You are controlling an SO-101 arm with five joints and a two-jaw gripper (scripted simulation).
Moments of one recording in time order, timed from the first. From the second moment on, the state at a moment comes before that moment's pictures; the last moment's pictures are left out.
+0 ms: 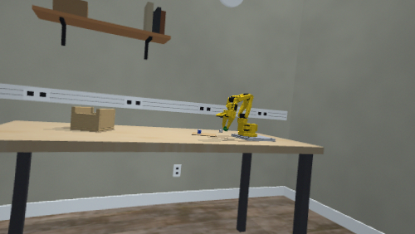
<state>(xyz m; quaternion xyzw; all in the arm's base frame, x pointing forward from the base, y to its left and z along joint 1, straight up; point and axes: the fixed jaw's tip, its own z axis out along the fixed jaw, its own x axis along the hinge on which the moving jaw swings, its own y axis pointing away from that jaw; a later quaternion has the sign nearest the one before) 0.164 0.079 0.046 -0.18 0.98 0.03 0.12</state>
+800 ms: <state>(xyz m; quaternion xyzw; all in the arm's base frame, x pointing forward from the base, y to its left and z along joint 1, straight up) 0.175 0.093 0.046 -0.20 0.95 0.05 0.22</state>
